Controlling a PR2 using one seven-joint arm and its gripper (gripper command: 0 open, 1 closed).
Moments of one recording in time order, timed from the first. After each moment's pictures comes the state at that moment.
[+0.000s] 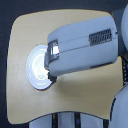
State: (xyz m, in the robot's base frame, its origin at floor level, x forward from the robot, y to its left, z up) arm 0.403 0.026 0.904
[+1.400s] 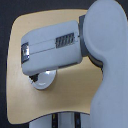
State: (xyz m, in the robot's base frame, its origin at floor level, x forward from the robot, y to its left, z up) arm 0.419 0.141 0.837
